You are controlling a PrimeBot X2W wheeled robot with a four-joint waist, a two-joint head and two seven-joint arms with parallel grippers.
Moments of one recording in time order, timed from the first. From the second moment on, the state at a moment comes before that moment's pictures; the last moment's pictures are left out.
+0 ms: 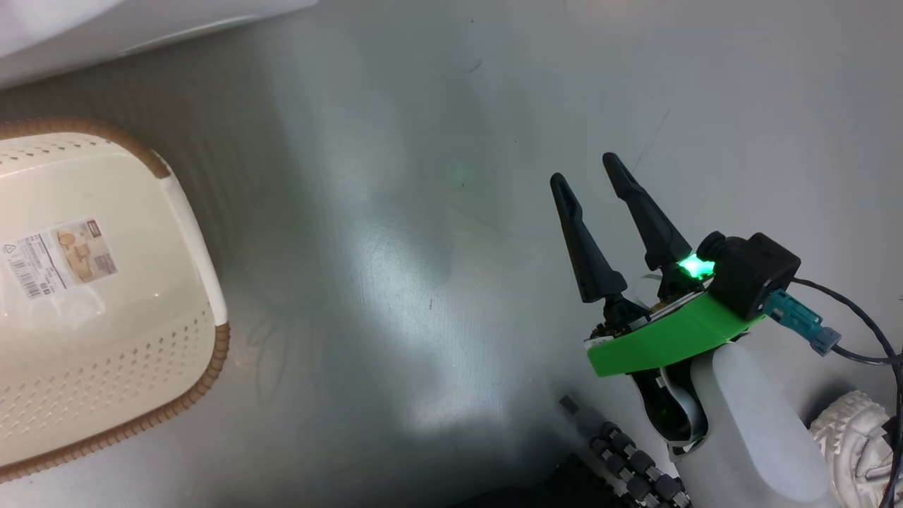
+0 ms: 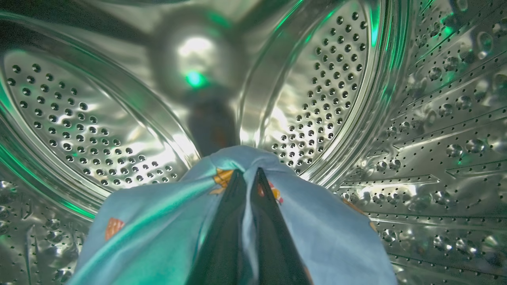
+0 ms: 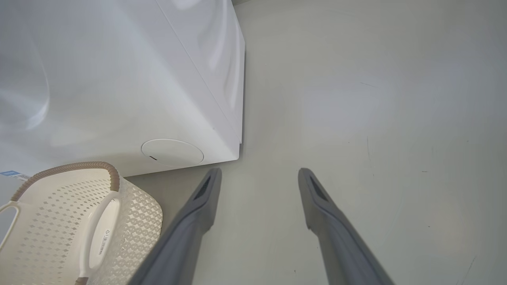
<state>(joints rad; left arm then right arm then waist) -1.54 0.51 -0.12 0.65 -0.37 -0.13 -0.18 -0.44 -0.05 0.25 0.13 0.38 0.13 -0.26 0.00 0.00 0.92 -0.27</state>
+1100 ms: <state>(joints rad) -1.36 0.43 -0.13 0.80 -0.49 -0.13 -0.24 -0.43 -0.05 0.20 0.16 0.36 0.13 -0.26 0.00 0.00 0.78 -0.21</state>
